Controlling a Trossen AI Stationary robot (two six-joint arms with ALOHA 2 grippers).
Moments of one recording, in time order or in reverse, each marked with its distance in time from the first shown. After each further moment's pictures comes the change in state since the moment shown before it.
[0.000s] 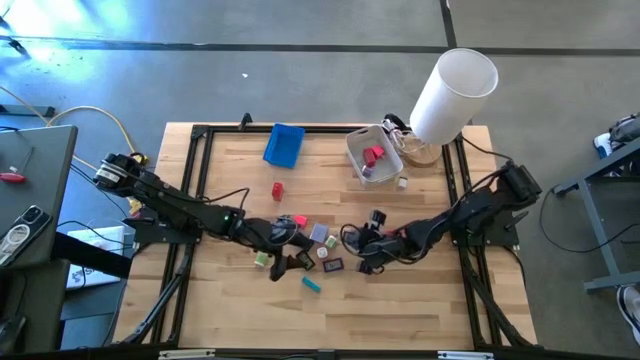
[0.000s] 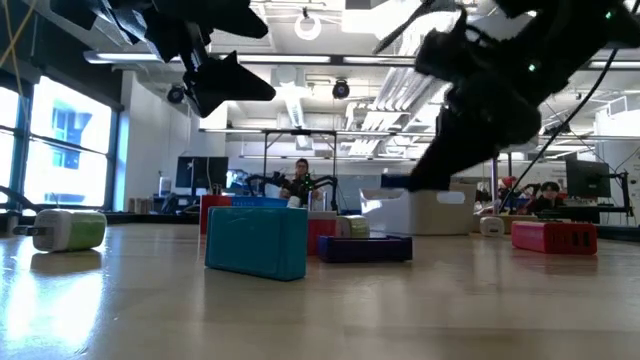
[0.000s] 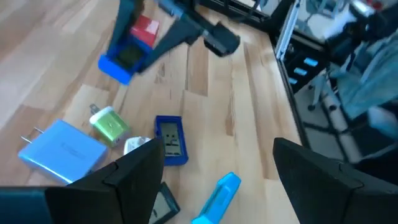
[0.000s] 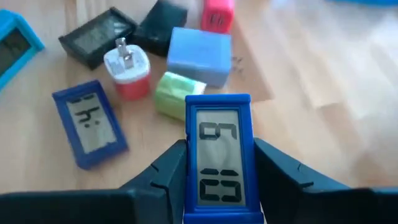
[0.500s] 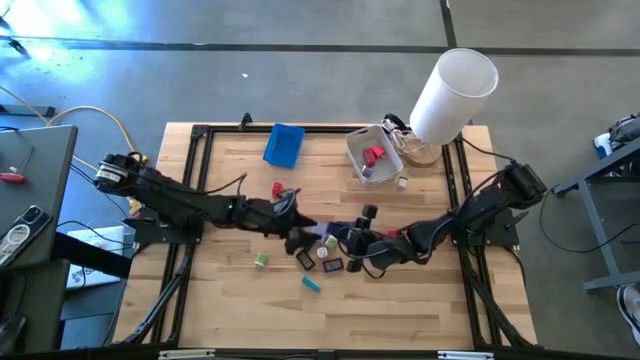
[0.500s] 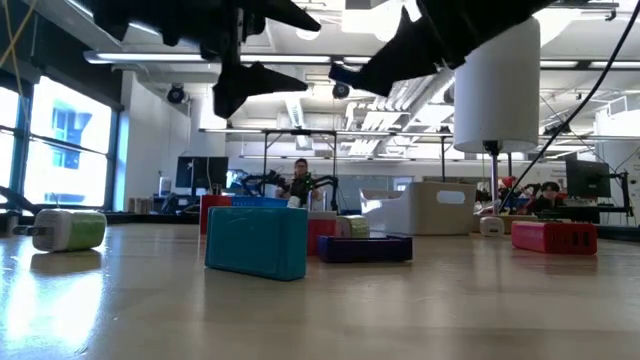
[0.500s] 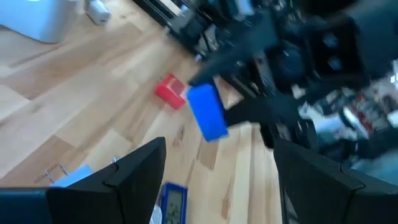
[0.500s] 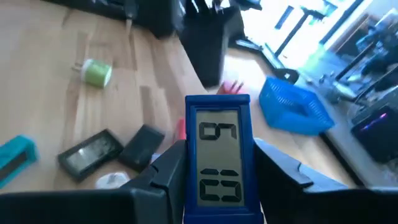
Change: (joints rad) left arm 0.136 0.000 -0.001 0.161 -0.053 -0.254; right arm 0.032 -0.025 0.102 0.231 0.225 -0.395
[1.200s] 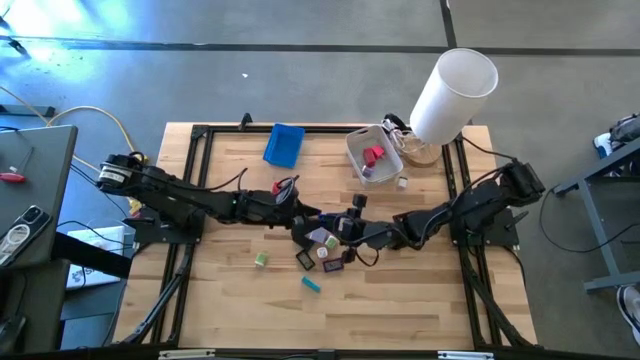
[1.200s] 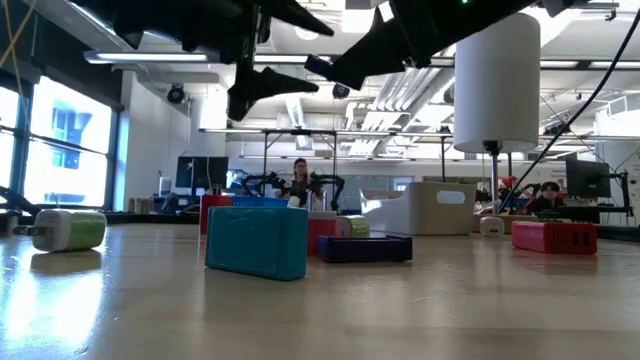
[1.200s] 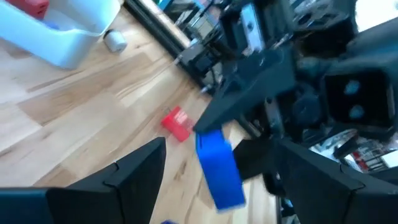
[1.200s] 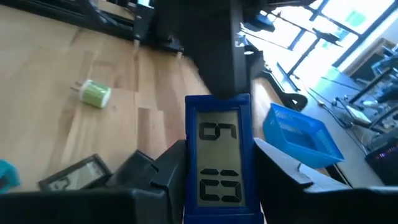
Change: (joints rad) left arm 0.052 0.029 0.002 0.112 -0.036 -0.044; right arm -0.113 0.002 0.000 0.135 -0.168 -0.164
